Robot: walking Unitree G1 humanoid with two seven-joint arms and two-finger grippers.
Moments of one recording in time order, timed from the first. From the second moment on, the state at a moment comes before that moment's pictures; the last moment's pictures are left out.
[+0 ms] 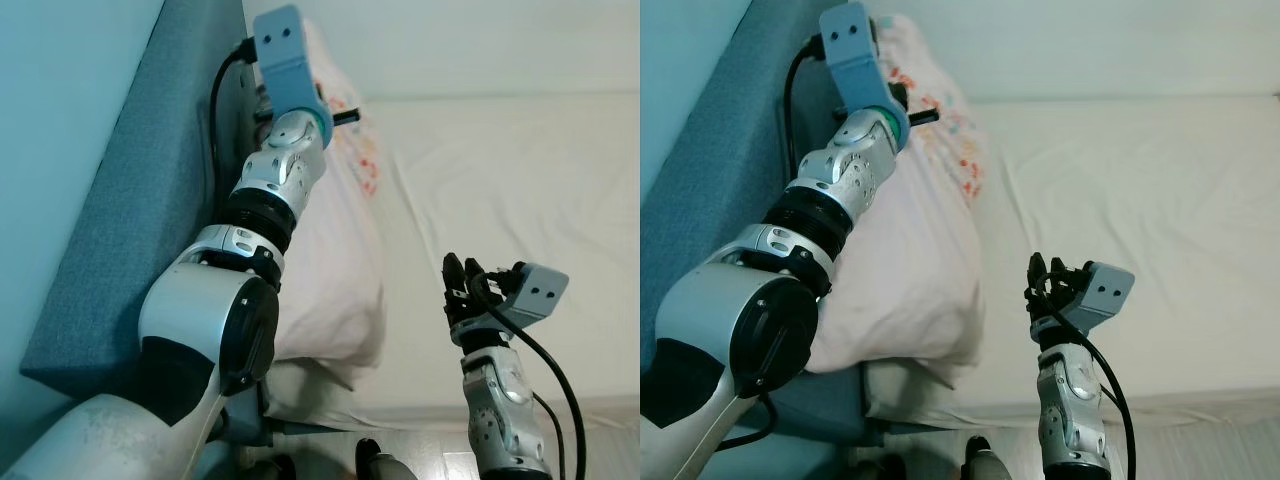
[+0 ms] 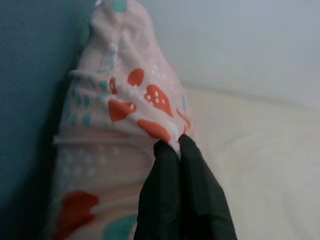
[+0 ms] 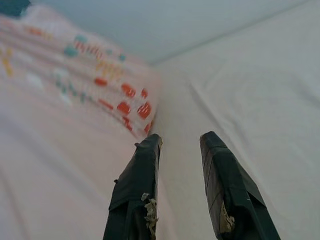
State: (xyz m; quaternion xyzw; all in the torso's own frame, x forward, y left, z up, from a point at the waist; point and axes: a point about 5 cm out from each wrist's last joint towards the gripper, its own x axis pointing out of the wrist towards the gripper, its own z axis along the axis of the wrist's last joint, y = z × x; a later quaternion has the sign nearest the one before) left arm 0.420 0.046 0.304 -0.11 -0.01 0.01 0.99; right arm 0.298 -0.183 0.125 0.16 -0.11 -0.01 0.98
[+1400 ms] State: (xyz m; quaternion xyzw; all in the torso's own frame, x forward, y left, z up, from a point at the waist) left arm 0.317 0.086 0.167 0.13 -0.12 -0.26 0.95; right arm 0.287 -0.188 0.111 0.13 -0.09 -0.02 0.99
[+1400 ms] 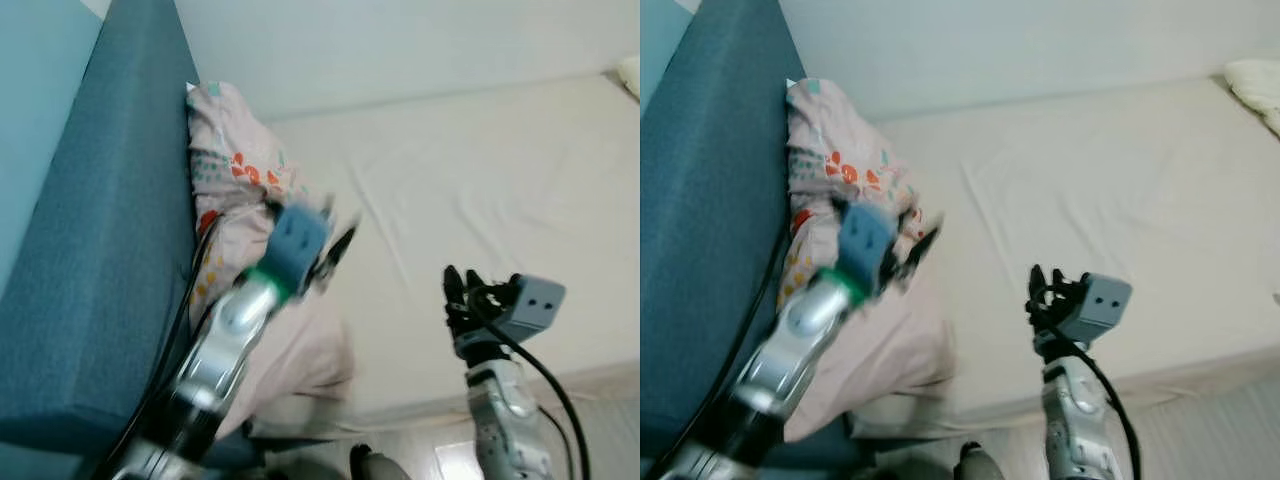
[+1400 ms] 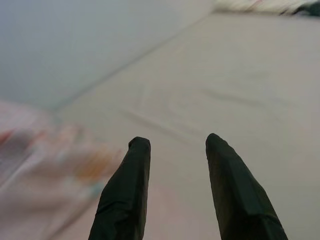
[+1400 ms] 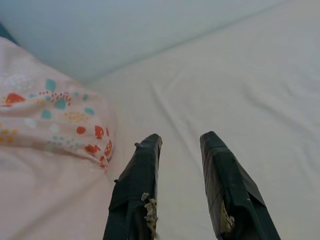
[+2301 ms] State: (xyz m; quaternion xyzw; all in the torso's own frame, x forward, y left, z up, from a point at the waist) left arm 0.293 0.102 0.134 0.11 -0.03 -0.23 0.97; right arm 0.287 -0.175 0.113 0.09 -0.09 -0.01 0.99
